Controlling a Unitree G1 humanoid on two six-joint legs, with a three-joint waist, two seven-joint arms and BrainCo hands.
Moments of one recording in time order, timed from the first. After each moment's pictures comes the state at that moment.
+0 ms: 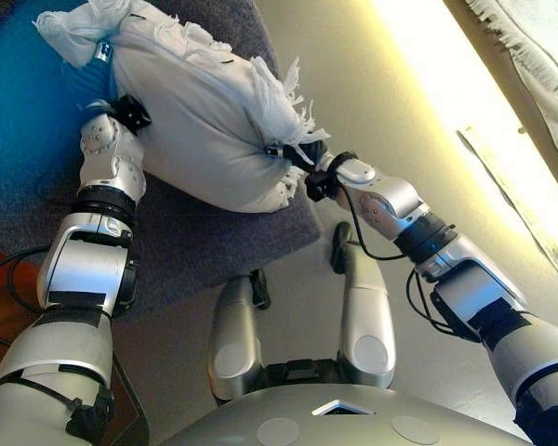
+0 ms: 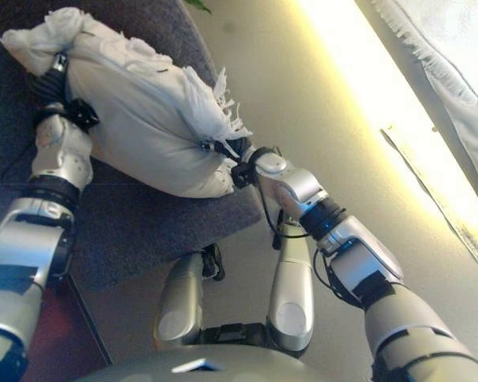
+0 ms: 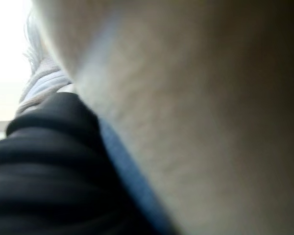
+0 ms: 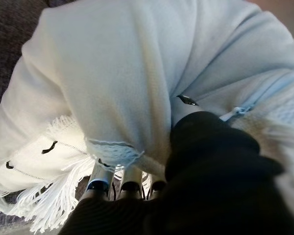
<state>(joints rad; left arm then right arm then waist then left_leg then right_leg) -0.96 0.56 -0.21 1.03 -0.85 -0.28 0.31 -0.84 -0.31 0.65 0.39 0.84 0.32 -0.07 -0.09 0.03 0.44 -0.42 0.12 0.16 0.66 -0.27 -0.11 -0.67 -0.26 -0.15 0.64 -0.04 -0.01</state>
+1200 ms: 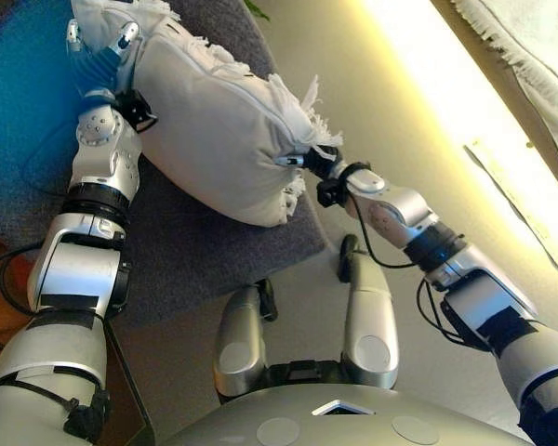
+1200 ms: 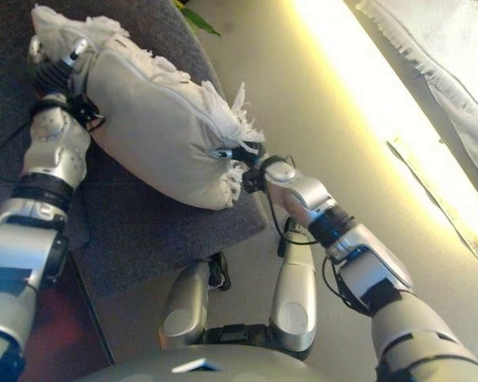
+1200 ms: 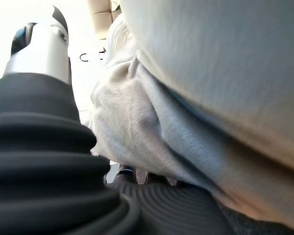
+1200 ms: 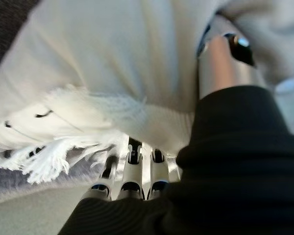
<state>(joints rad) -0.82 0.60 -0.16 0.81 -0.68 -0.21 0.32 -0.69 -0.41 0.57 0.29 0.84 0.30 -0.18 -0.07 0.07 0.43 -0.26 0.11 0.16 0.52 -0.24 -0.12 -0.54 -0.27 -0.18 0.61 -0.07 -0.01</state>
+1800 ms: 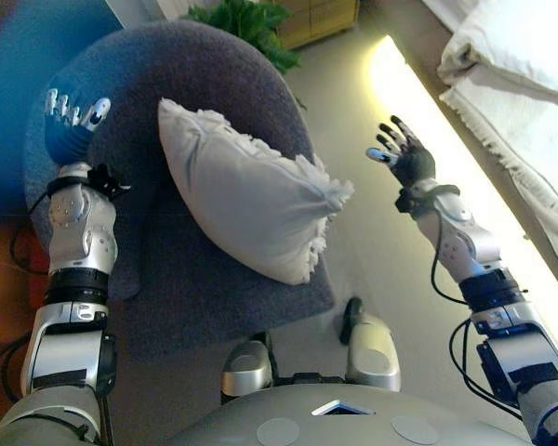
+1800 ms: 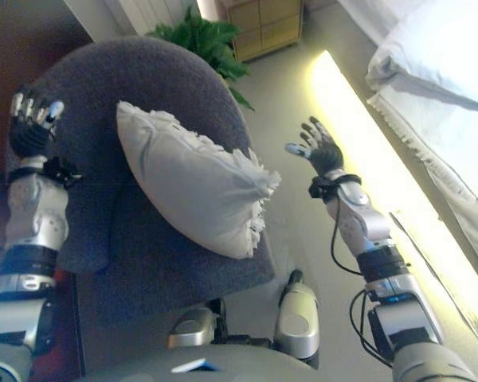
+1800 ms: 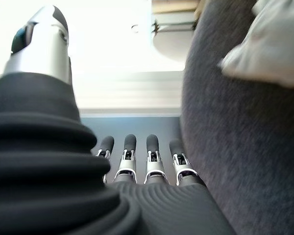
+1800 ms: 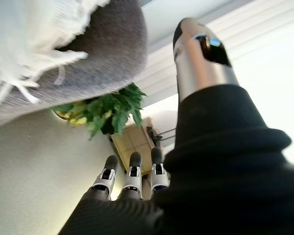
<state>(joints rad) -0.37 0.61 0.12 0.49 -0.68 -0.23 0.14 -0.35 -0.53 0.15 0.24 0.80 0.13 -0.05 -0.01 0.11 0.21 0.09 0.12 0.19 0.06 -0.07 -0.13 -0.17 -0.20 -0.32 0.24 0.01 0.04</state>
